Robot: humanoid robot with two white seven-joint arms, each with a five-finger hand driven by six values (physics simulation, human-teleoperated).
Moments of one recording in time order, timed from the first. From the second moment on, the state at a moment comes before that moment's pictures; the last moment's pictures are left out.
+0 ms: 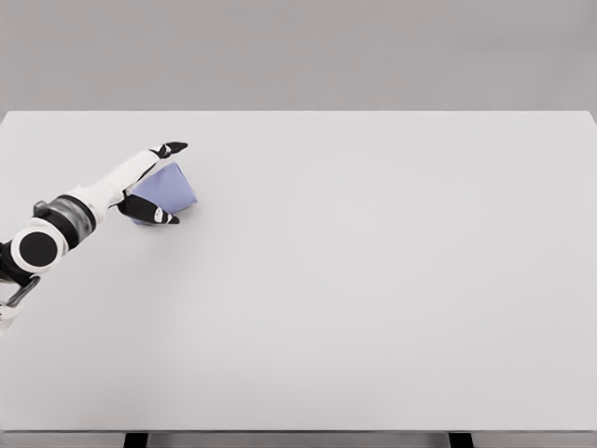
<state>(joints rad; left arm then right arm) -0.49 0.76 -0.70 -1.64 0.08 0.31 -0.09 0.02 0.00 -0.05 0.00 0.10 -0.09 0.06</state>
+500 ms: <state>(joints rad) -0.49 0.75 -0.70 -1.63 0.06 0.31 -0.10 0.02 0.00 -0.05 0.00 0.10 -0.09 0.06</state>
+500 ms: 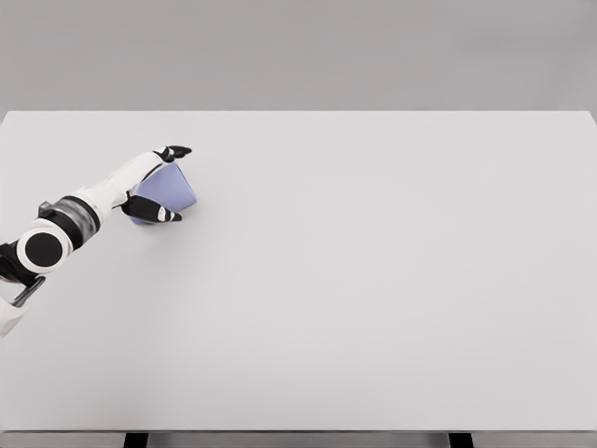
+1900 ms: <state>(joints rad) -0.49 0.88 -0.66 -1.34 0.64 -0.37 -0.51 0.02 0.00 -0.05 0.00 0.10 -0.09 0.06</state>
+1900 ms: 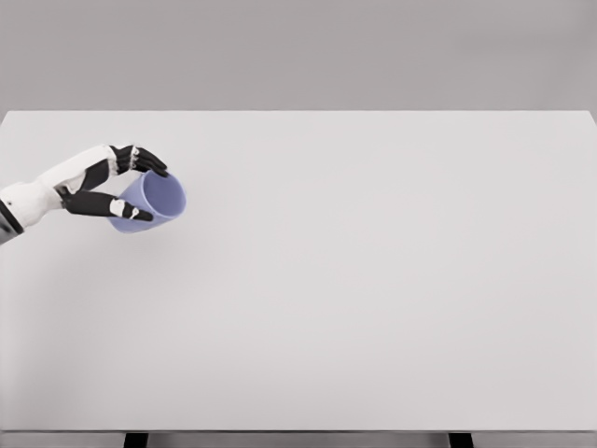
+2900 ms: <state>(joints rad) -0.48 0.59 -0.59 -0.99 0.99 -0.45 -0.61 0.02 0.00 -0.05 0.00 0.10 -0.09 0.06</state>
